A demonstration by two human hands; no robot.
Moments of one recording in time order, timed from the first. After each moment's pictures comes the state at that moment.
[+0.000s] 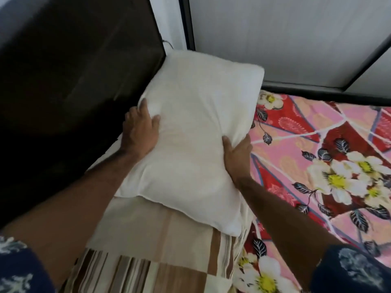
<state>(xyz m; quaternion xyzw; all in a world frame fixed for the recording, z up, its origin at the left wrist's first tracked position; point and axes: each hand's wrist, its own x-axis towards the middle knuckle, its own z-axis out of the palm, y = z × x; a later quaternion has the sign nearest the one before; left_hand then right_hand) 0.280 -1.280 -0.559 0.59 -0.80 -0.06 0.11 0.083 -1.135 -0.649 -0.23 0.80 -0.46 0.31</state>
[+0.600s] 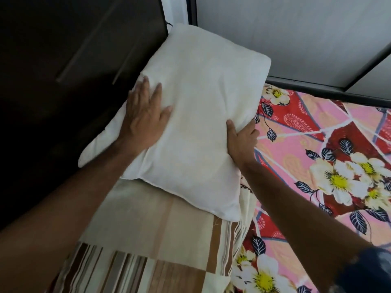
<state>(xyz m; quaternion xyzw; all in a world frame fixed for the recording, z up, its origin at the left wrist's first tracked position) 0.285 -1.276 -0.560 0.49 -0.87 -0.03 0.09 0.072 -1.163 -0.637 -0.24 0.83 -0.40 0.30</state>
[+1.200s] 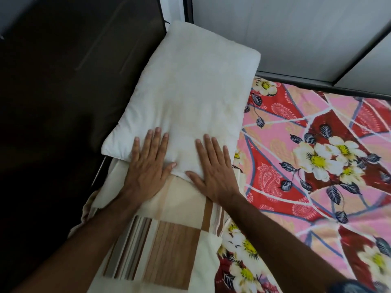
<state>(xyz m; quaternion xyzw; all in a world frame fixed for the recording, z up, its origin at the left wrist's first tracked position) 0.351 -1.133 -0.602 0.42 -0.90 0.09 -0.05 0.149 -1.034 -0.633 -0.67 0.72 -0.14 0.09</state>
